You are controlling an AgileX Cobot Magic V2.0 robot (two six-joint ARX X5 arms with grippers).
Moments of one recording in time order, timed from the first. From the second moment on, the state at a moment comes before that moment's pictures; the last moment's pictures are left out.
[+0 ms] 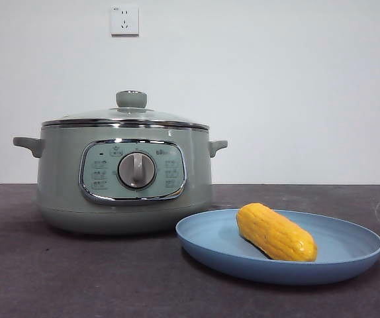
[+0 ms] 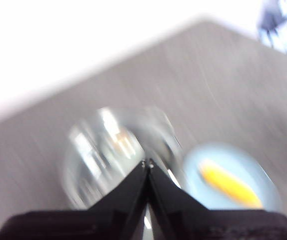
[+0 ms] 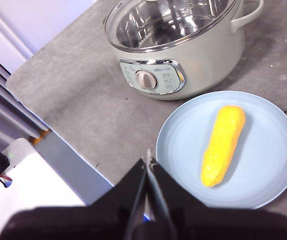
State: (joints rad) left arm -0.26 0.98 1.59 -0.96 0.32 0.21; right arm 0.59 0.50 0.72 -0.72 -0.28 0.19
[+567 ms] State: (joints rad) left arm 0.03 0.48 0.78 -0.19 0.28 0.22; right arm 0.59 0.50 0.72 -0.72 -0.28 0.19
